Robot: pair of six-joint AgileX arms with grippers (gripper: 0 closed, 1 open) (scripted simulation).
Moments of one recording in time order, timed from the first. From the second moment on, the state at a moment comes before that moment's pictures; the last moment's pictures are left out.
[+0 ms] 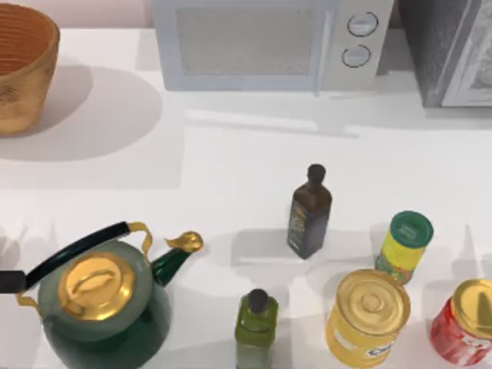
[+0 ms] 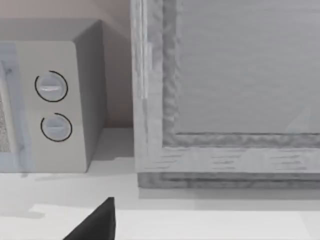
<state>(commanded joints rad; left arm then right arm) 0.01 0.03 0.01 0.01 0.01 0.00 0.00 0.00 0.00 0.00 0.00 0.00</state>
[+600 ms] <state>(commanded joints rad) -0.01 0.64 0.31 0.30 0.33 -0.01 0.00 0.00 0.00 0.00 0.00 0.00</state>
